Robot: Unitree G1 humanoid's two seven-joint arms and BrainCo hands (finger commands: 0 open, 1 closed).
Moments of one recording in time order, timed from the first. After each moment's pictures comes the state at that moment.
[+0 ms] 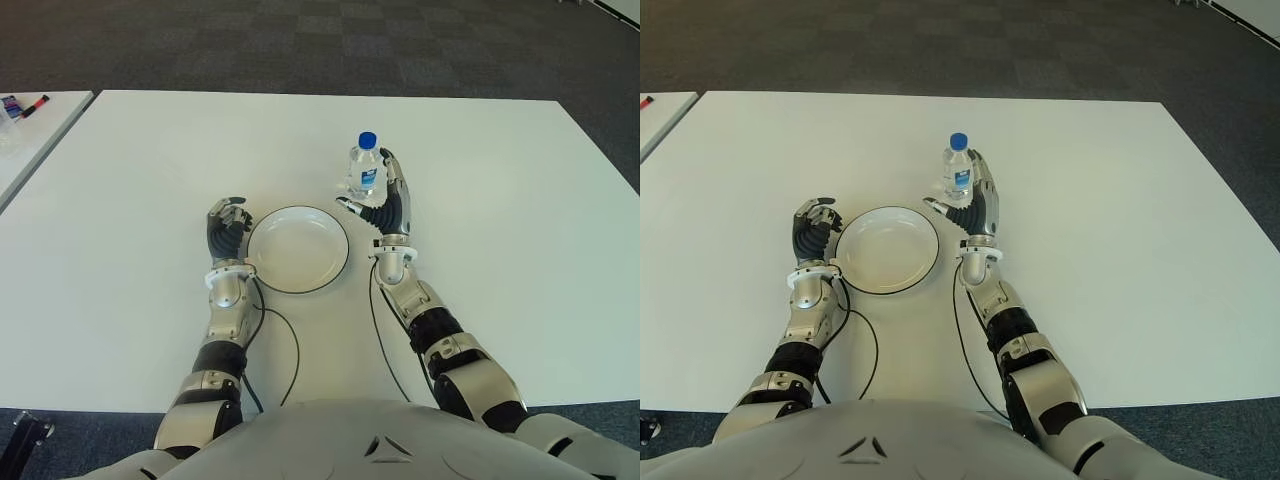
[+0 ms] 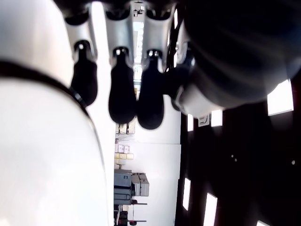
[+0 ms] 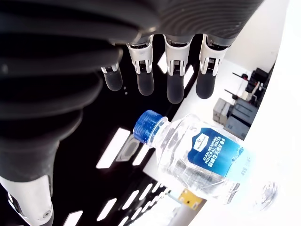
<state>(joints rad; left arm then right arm) -0.13 -0.04 0.15 0.65 0.01 -0.53 0.25 -0.36 -0.03 0.23 0.71 -0.54 -0.41 -0.70</state>
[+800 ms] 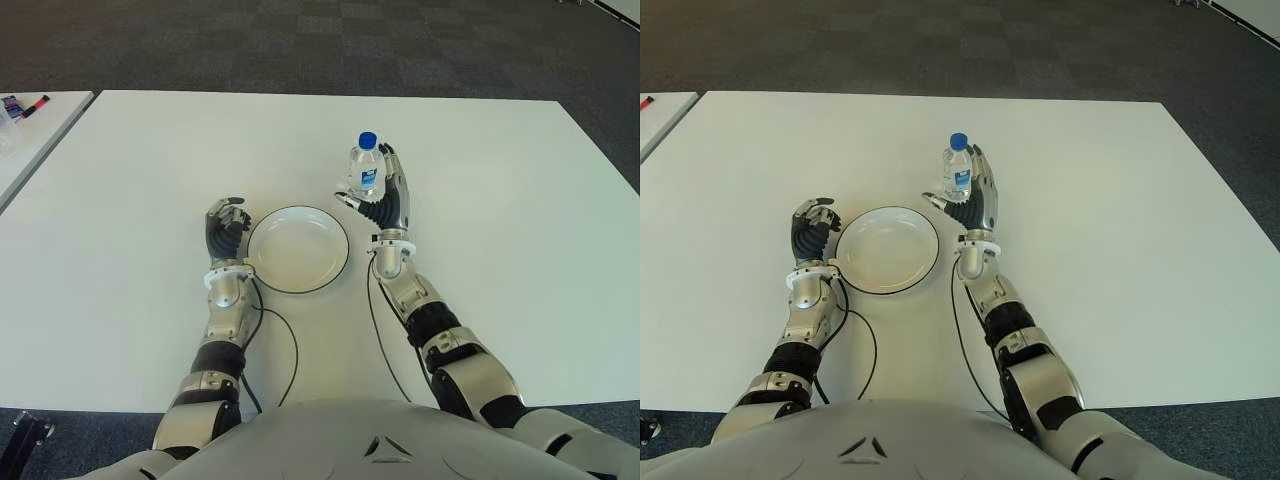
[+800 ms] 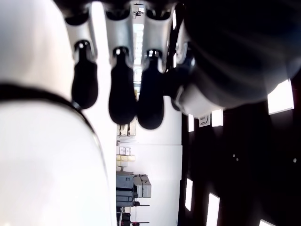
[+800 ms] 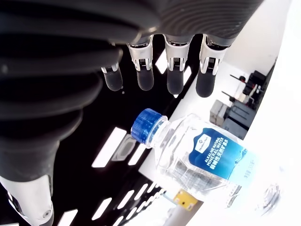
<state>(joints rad) -0.12 -0.03 0.15 0.64 0.02 -0.53 0.25 -0.39 -0.02 0.23 0.72 -0.55 -0.37 -0.70</state>
